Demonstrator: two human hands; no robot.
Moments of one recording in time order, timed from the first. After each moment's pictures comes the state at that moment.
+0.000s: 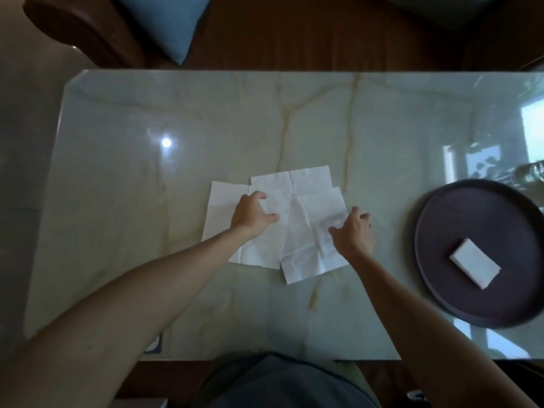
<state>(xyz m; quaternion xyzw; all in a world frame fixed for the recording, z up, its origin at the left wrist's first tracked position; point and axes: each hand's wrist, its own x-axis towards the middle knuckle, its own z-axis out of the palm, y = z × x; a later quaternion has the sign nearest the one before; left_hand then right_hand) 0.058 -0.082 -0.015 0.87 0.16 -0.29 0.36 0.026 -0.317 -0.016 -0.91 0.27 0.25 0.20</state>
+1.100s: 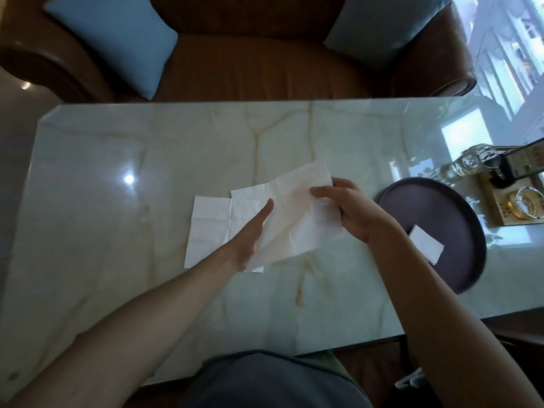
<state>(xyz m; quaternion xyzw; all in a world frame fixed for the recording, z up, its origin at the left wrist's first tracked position) 0.017 -0.104 0.053 0.46 0.23 -0.48 0.71 0.038 -0.318 0.153 -0.65 0.20 0.25 0.69</state>
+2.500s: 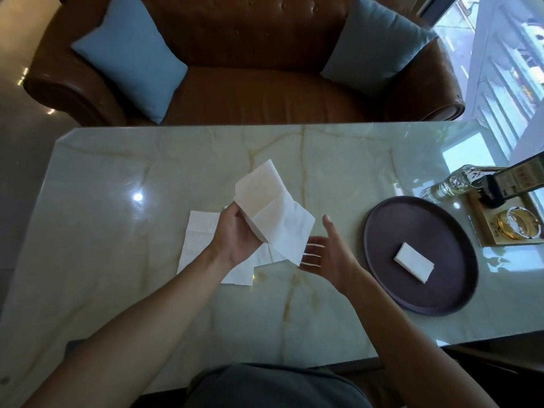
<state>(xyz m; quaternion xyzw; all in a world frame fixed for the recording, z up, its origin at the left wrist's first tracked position) 0.030 -0.116 0.118 0.29 0.20 -0.29 0.89 -0.022 -0.327 0.124 -0.54 0.41 0.28 0.68</state>
